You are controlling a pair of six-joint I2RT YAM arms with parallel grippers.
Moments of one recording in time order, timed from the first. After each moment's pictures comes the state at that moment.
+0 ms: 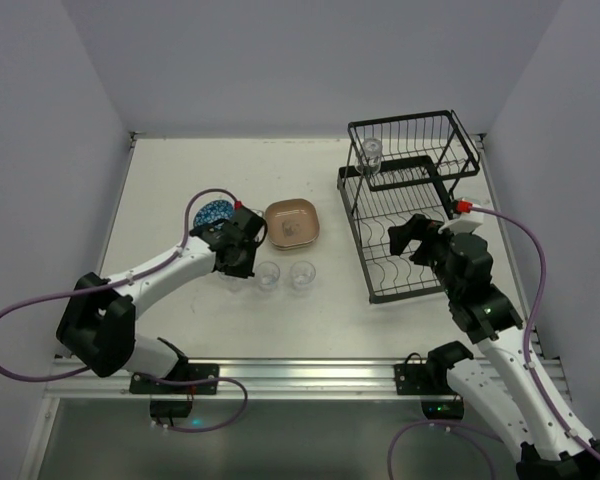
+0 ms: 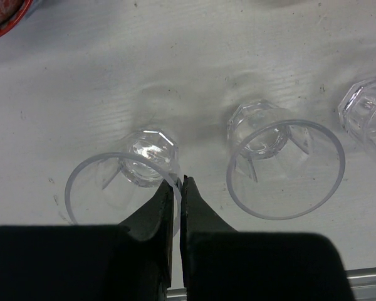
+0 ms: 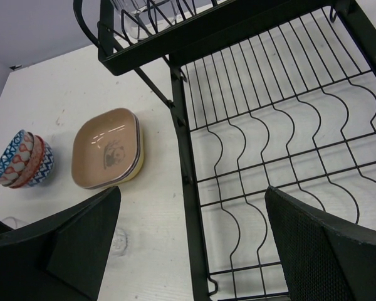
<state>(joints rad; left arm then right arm) -0.61 1.42 0.95 -0.72 -0.18 -0.41 0.36 0.62 0.68 -0.34 0.18 0.47</state>
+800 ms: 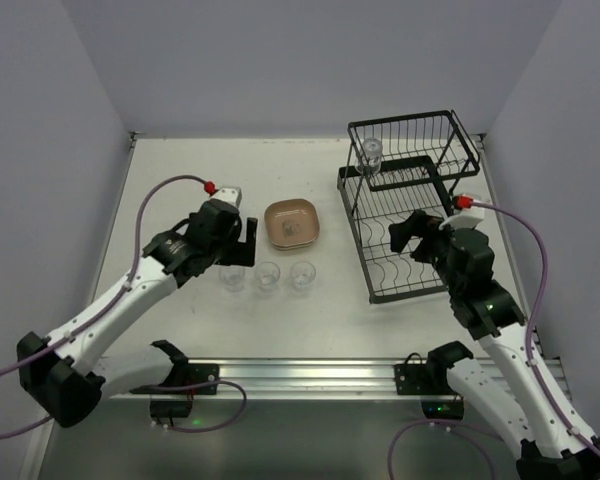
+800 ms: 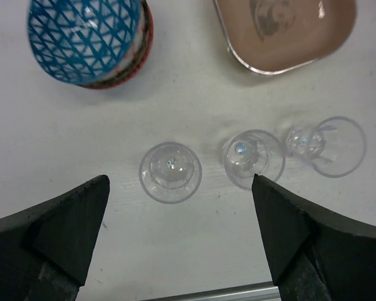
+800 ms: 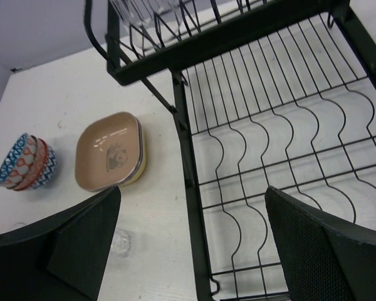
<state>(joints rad) -0.61 1.16 0.99 -0.78 -0.27 -0.41 0.36 0.64 0.71 -0.37 0.18 0.46</state>
